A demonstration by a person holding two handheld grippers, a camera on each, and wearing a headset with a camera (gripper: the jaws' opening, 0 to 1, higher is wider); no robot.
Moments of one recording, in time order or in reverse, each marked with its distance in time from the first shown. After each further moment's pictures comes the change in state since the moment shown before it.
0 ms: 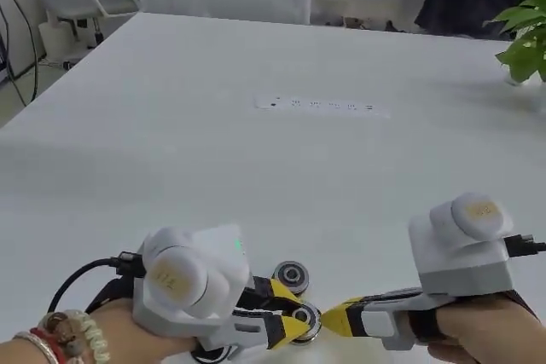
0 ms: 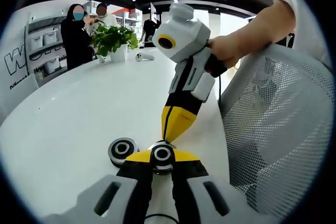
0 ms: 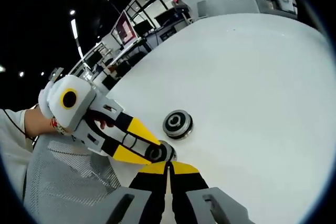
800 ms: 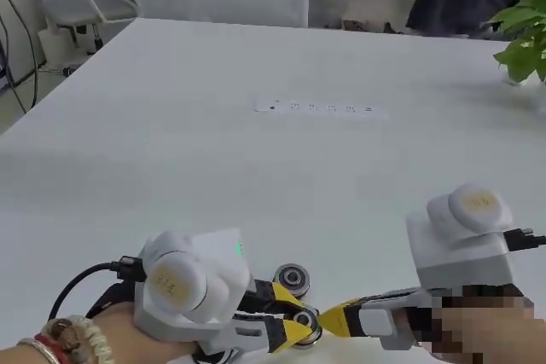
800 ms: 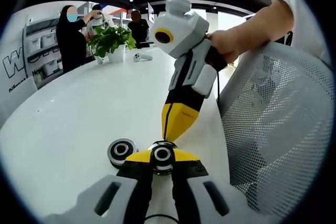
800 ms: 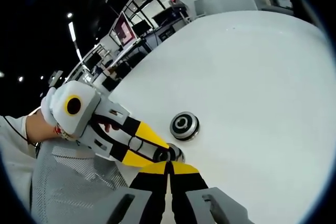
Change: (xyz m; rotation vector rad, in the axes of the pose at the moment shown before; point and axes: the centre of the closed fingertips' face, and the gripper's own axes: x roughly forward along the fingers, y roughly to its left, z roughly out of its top) left arm 0.000 -0.002 0.000 0.020 0.002 -0.010; right arm -0.001 0.012 0.004 0.033 0.007 0.007
